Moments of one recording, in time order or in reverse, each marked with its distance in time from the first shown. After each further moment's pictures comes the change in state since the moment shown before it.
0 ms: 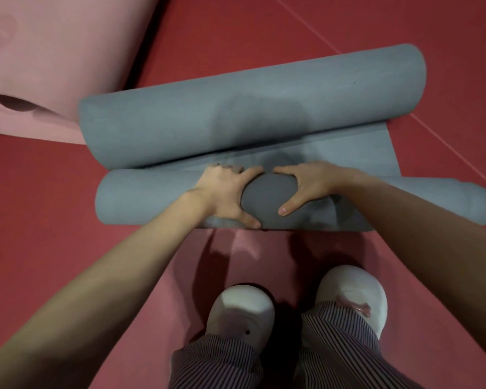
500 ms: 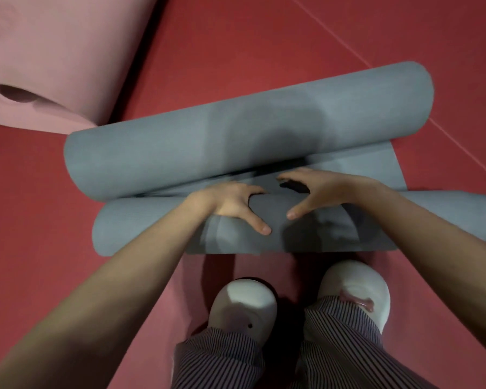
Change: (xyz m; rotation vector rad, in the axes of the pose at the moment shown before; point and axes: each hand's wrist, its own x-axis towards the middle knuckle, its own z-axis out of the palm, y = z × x) left_hand 0.001 0.001 0.016 -0.561 -0.405 0.006; right_hand -0.010 0.005 0.019 0.134 -0.059 -0.068
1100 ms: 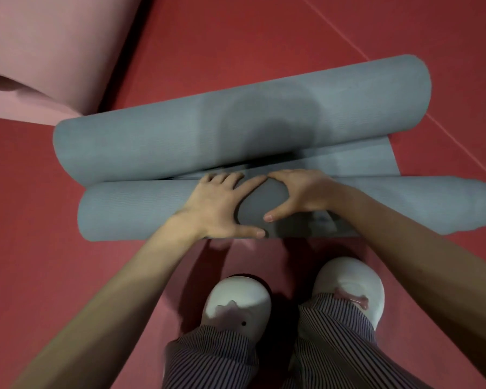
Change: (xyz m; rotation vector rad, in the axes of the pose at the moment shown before) left_hand -0.031 0.001 0.029 0.464 0.431 0.031; right_hand 0.007 -0.018 0.020 -0.153 0.204 -0.020
